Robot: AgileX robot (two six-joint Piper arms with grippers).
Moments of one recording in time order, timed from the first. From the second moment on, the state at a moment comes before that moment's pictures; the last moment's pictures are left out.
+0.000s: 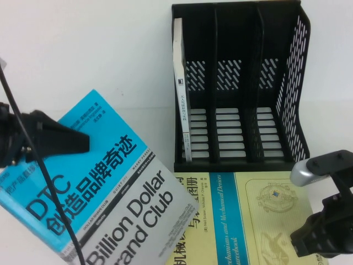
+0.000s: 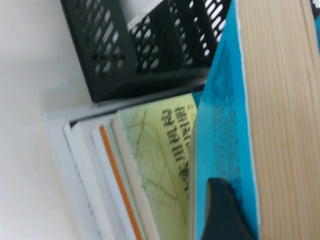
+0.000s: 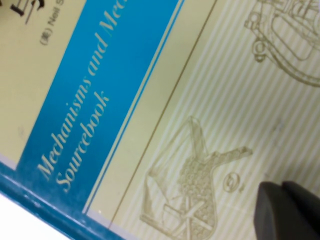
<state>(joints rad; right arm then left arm) 0.45 1.32 -0.69 0.39 0.67 -0.23 0.15 1.22 -1.04 -1.01 1.24 0.55</state>
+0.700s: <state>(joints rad) 0.44 1.34 -0.67 0.90 0.70 -0.61 0.01 1.21 -1.22 -0.99 1.23 0.47</state>
